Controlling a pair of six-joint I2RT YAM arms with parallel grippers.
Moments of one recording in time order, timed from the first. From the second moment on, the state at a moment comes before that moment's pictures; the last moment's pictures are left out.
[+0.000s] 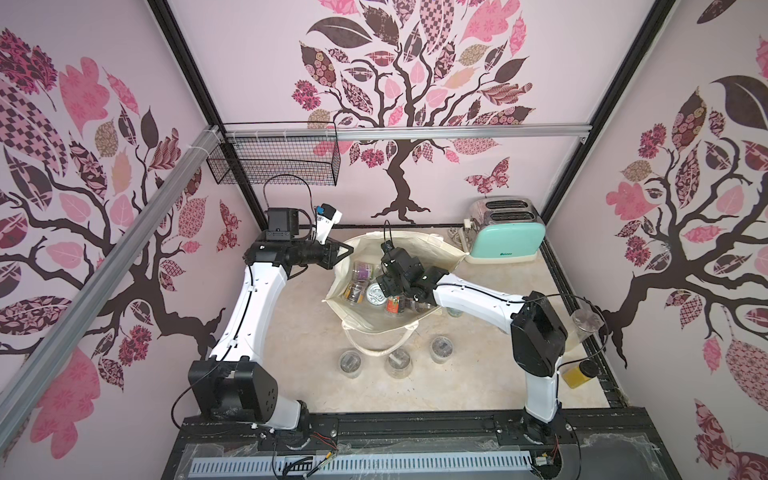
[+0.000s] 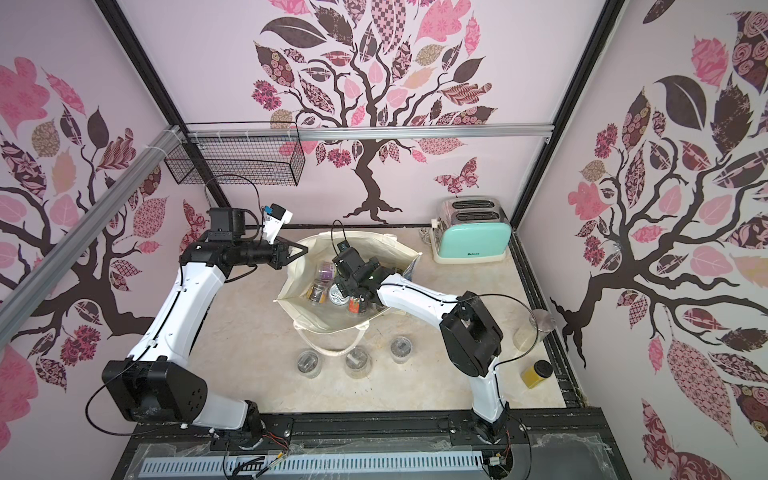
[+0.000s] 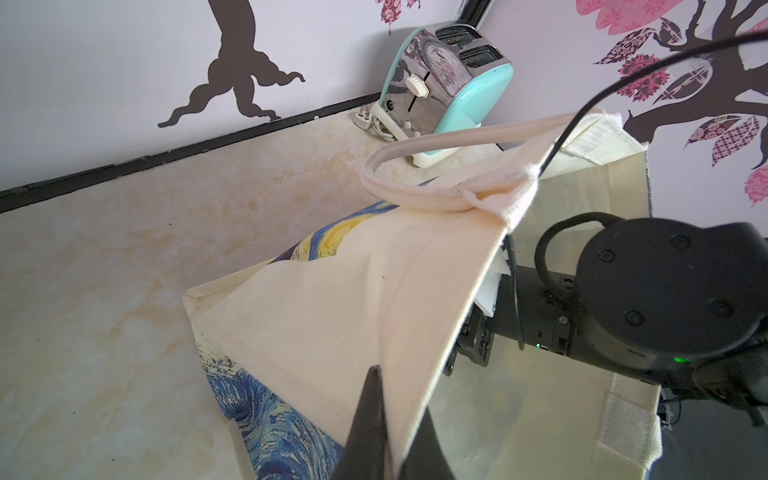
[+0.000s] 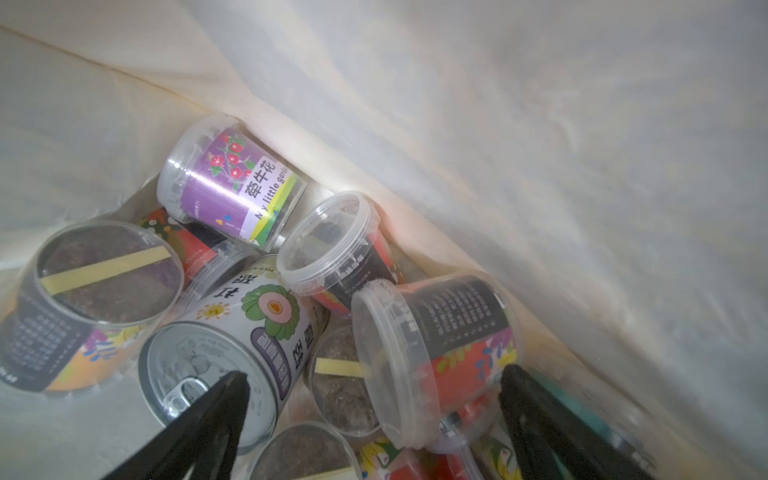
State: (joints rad) left arm -0.03 1.47 1.51 -0.80 0.77 0.21; right arm 0.83 1.96 1.59 -0.40 0.42 0.14
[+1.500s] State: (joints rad) left arm -0.03 1.47 1.51 -0.81 0.78 0.18; right arm 0.75 2.05 1.79 -0.65 0.29 0.25
